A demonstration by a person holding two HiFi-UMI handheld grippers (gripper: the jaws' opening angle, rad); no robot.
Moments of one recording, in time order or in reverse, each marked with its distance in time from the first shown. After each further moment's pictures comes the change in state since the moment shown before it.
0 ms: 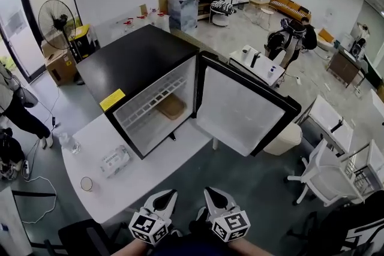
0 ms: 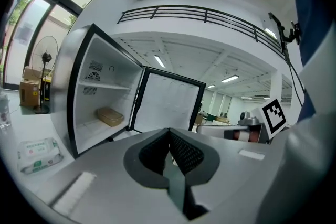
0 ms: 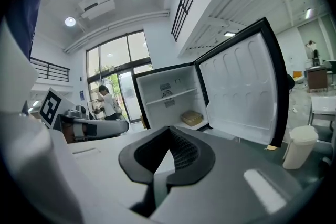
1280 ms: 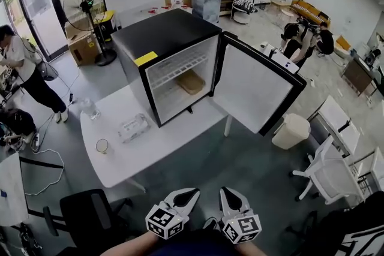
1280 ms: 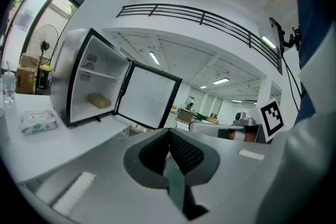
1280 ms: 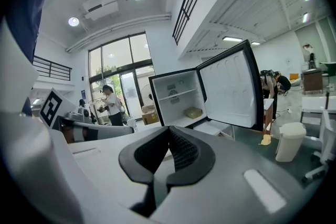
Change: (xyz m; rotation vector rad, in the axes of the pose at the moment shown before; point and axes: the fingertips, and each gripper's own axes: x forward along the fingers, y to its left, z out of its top) left arm -0.083 -0.110 -0.062 -0.057 0.033 -0.091; right arm -0.127 0.051 -0.044 -0.010 -0.015 -0.012
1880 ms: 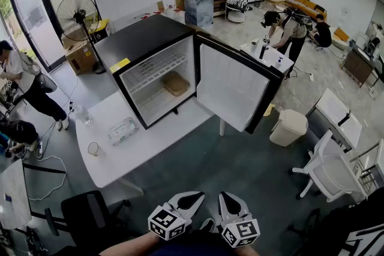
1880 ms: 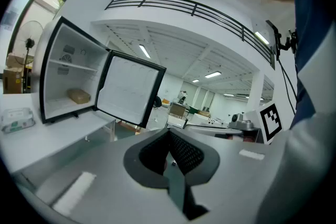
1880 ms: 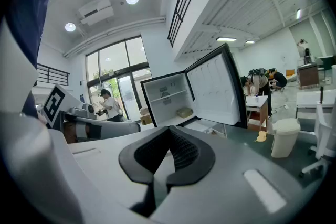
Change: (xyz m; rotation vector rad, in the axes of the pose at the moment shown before) left arm 0.054 -0.096 -0.025 0.015 0.075 -0.070; right arm -0.073 -0.062 -0.007 0.041 0.014 0.000
